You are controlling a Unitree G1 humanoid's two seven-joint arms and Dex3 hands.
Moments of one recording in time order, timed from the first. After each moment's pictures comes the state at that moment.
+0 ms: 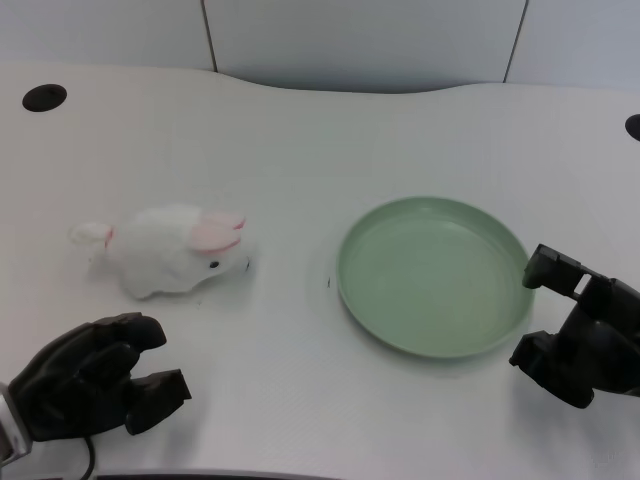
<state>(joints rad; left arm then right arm) -0.57 0.33 0.31 1.28 -0.28 0.15 -1.45 -0.59 -0.22 -0.31 1.18 0.38 0.03 1.47</state>
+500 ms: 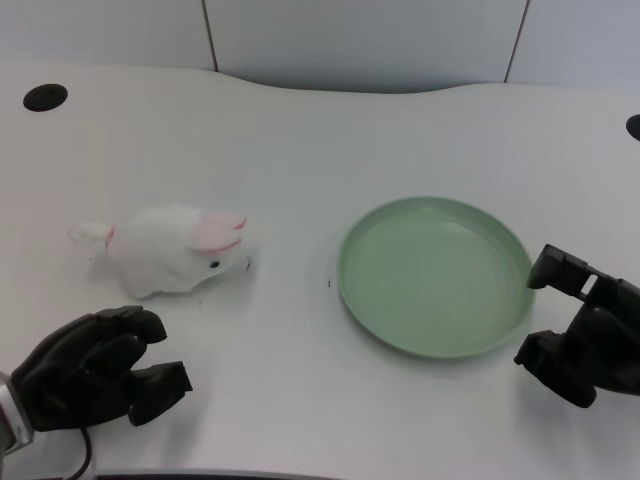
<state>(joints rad) -0.58 0.33 0.30 1.26 -0.28 0.14 -1.40 -0.59 -0.23 -0.32 1.21 0.37 -0.03 1.45</state>
